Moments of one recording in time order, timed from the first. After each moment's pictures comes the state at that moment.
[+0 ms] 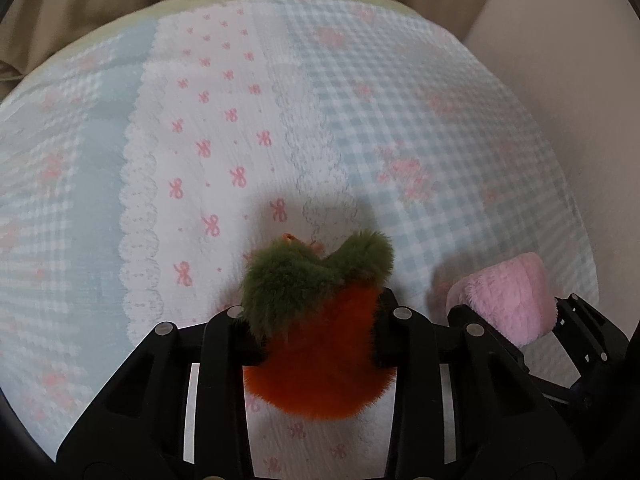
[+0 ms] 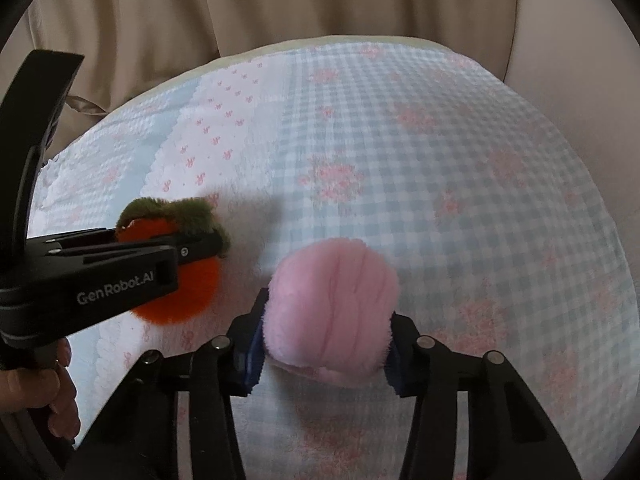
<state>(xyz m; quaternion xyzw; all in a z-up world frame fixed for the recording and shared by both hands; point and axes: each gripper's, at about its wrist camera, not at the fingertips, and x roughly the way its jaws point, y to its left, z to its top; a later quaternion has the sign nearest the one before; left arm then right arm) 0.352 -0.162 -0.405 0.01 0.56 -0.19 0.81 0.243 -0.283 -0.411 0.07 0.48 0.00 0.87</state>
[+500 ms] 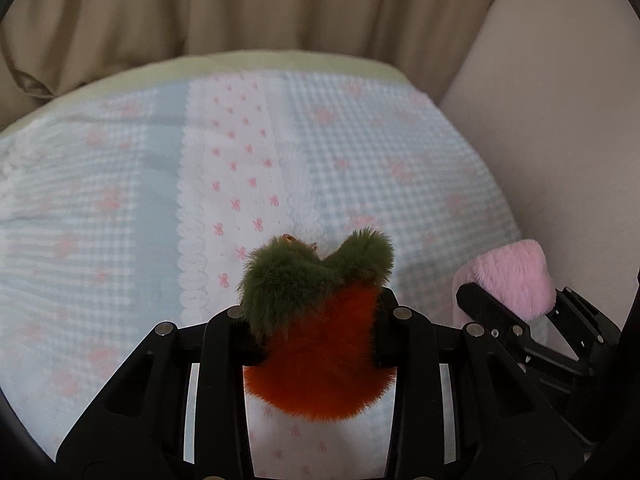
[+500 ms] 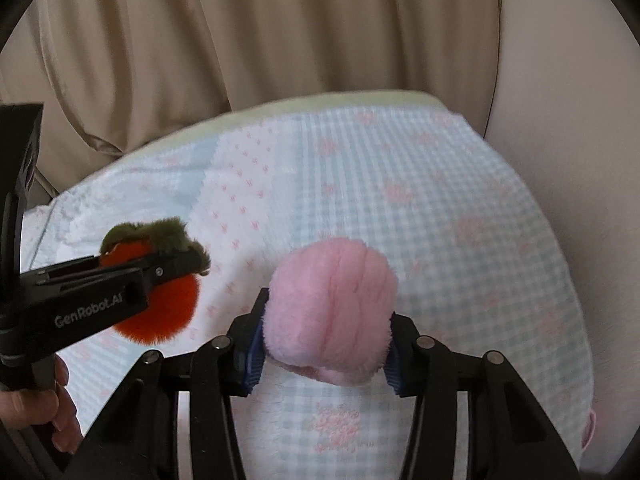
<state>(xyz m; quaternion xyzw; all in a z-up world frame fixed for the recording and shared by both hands) 0.313 -0.140 -0.281 -0.02 0.50 -0.18 0.85 0.220 -0.290 -0.308 0.08 0.43 0.00 0.90</state>
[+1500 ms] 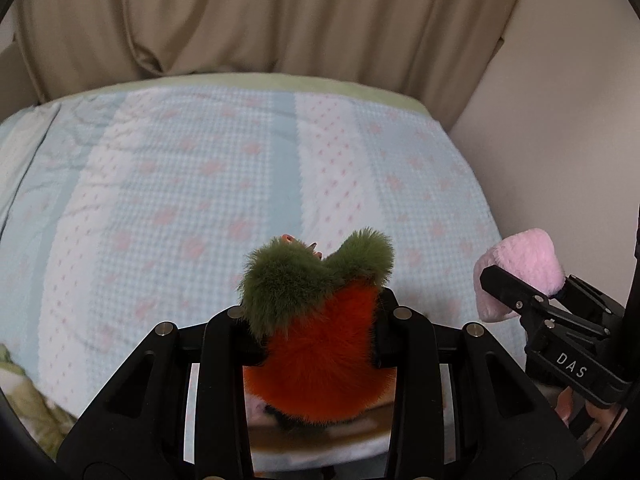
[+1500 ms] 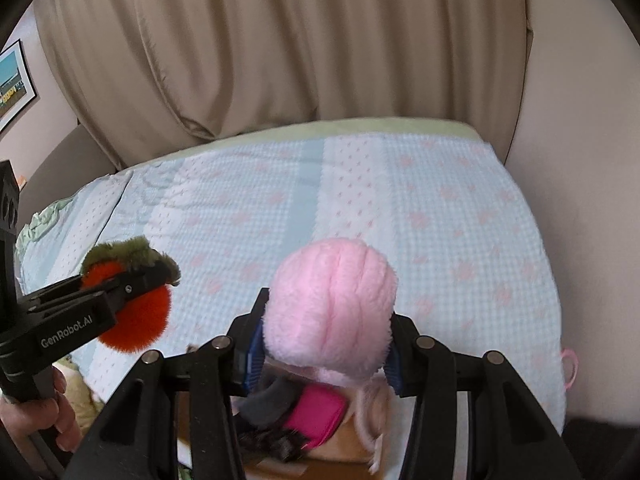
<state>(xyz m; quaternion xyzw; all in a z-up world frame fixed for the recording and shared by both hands) 0.074 0.055 -0.131 -0.06 0.48 -0.11 0.87 0.027 -0.154 -0.154 0.06 0.44 0.07 0.89</state>
